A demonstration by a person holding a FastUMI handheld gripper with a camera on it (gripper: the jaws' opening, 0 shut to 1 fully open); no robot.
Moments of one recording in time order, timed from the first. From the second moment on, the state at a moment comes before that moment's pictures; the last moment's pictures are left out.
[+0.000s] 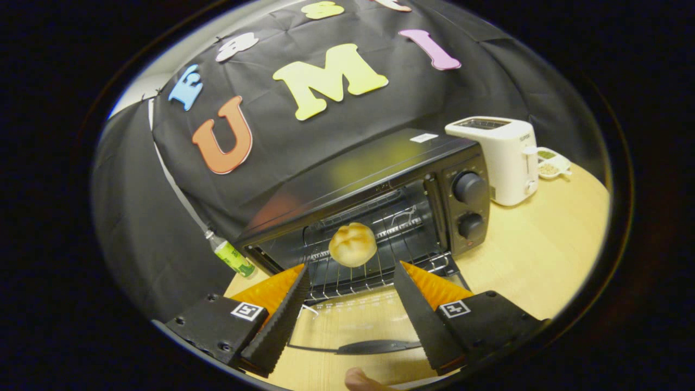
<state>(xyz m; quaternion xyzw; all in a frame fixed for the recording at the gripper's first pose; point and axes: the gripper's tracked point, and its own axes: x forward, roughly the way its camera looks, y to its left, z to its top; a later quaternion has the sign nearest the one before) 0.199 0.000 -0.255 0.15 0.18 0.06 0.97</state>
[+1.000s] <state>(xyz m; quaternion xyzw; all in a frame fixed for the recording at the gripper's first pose) 0.116 0.010 -0.356 -0.06 0.21 0.03 0.97</state>
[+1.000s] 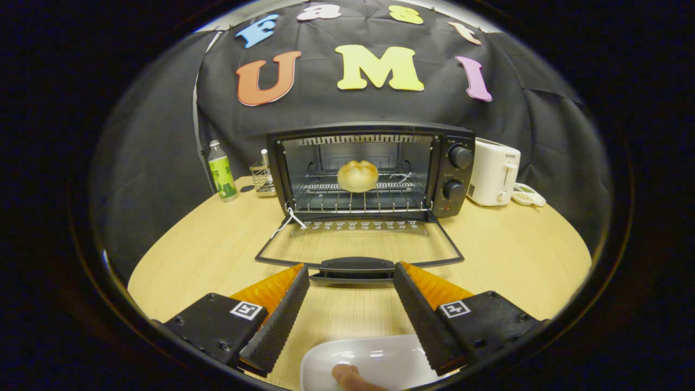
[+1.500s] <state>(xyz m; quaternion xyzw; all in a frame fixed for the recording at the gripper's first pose) 0.129 0.012 -0.381 -0.05 0.24 0.03 0.97</state>
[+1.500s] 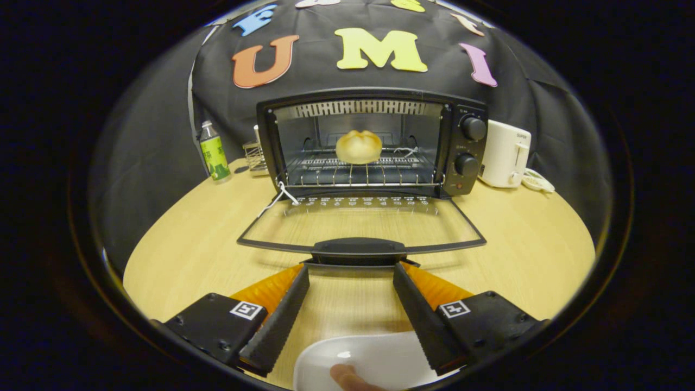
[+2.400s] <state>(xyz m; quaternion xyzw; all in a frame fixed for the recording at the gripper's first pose) 0.133 0.014 -0.369 -0.05 0.27 0.01 0.96</state>
